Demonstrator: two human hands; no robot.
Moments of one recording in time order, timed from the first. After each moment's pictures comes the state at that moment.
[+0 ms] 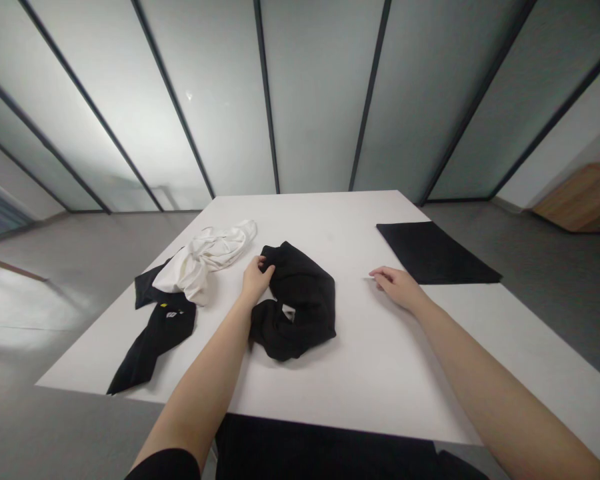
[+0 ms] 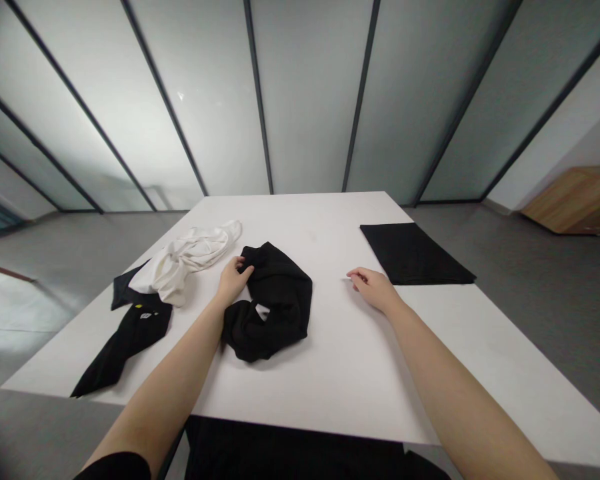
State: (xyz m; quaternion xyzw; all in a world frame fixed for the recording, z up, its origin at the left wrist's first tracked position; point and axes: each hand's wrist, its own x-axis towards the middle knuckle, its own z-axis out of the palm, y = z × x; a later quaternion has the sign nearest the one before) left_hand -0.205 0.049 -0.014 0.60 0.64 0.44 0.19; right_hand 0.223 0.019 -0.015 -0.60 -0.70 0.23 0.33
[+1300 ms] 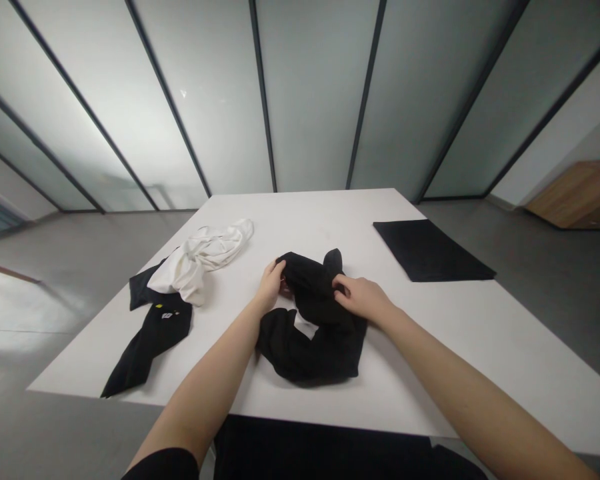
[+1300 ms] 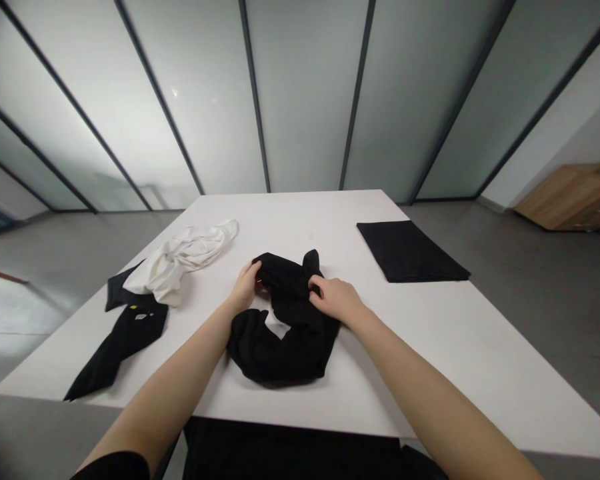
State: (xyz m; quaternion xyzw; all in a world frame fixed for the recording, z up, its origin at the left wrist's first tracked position) left_hand -0.139 0.028 -0.005 0.40 0.48 0.56 0.54; right_hand 0.124 -0.019 0.027 -0.57 -0.81 0.10 0.11
